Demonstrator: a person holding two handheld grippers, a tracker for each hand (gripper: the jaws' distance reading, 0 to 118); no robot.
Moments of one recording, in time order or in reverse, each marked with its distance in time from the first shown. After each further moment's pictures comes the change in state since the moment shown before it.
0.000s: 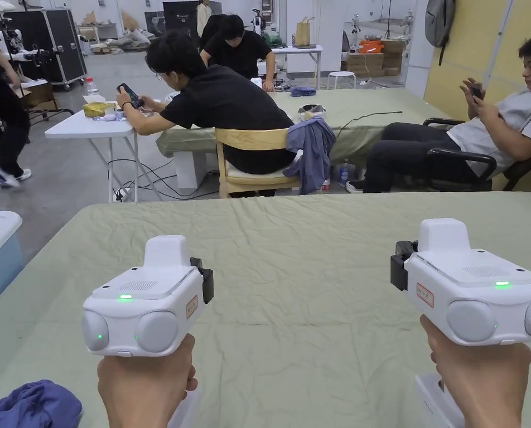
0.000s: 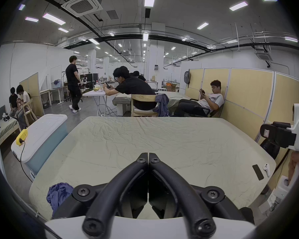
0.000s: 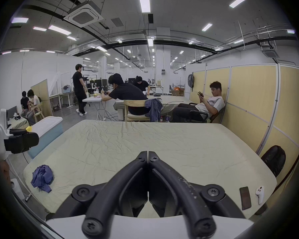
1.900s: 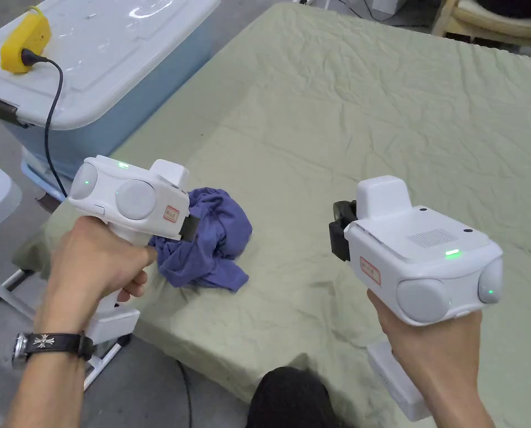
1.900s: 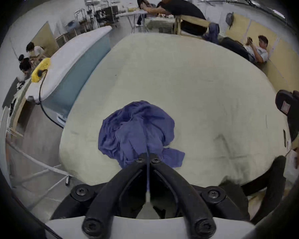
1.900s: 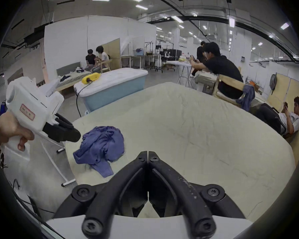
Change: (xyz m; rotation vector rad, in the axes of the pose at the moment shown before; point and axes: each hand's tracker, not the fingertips) left arm -0.318 -0.144 -0.039 -0.708 0.211 0.084; right arm -0.353 -0.095 -0.123 -0.260 0.628 0.336
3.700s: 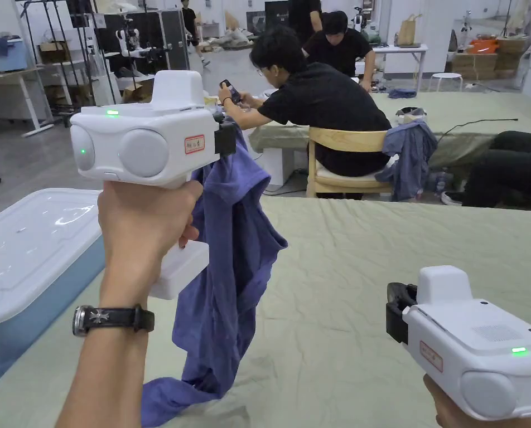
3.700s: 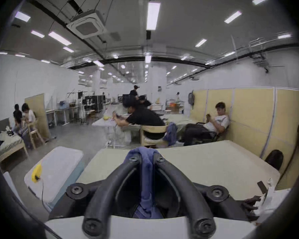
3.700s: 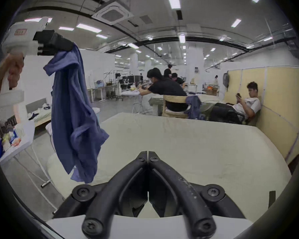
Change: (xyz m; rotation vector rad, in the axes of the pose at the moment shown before) left arm 0.215 0.139 0.315 0.934 -0.194 -0.112; right arm 0.133 -0.050 0.245 0.273 -0.342 -0.239
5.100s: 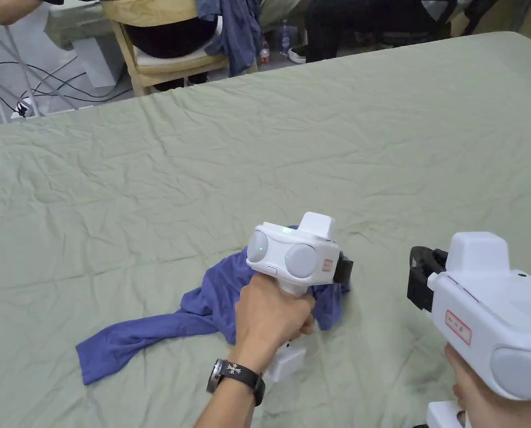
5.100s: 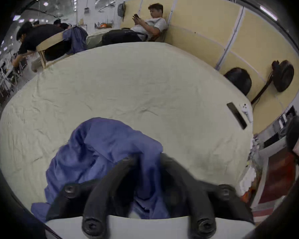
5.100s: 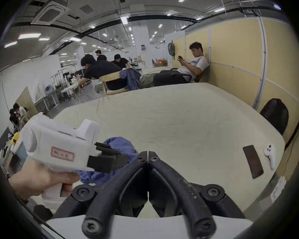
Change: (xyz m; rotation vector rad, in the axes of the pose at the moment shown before) left arm 0.377 -0.342 -0.253 -0.769 -0.563 -0.218; right arm 0.222 -0.125 0.010 -0.189 -0.372 -0.296
